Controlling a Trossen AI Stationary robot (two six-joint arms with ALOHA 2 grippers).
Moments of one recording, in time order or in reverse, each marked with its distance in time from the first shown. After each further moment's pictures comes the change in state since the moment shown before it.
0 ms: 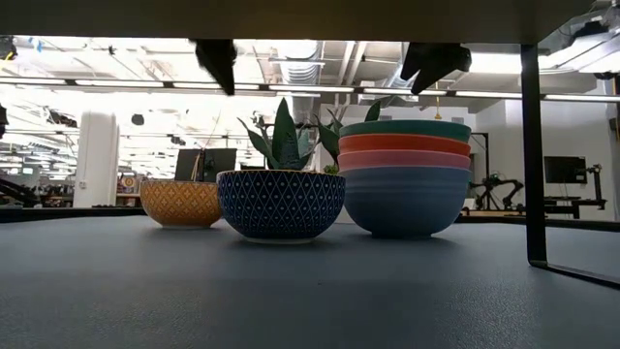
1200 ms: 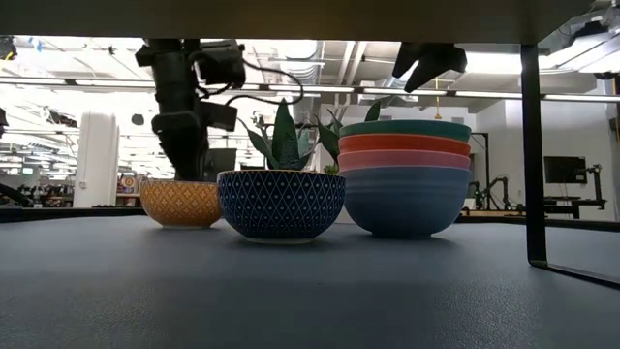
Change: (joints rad) left arm 0.247 -0.016 -0.523 0.390 0.120 0.206; right arm -0.020 0.001 0.000 0.045 0.001 0.016
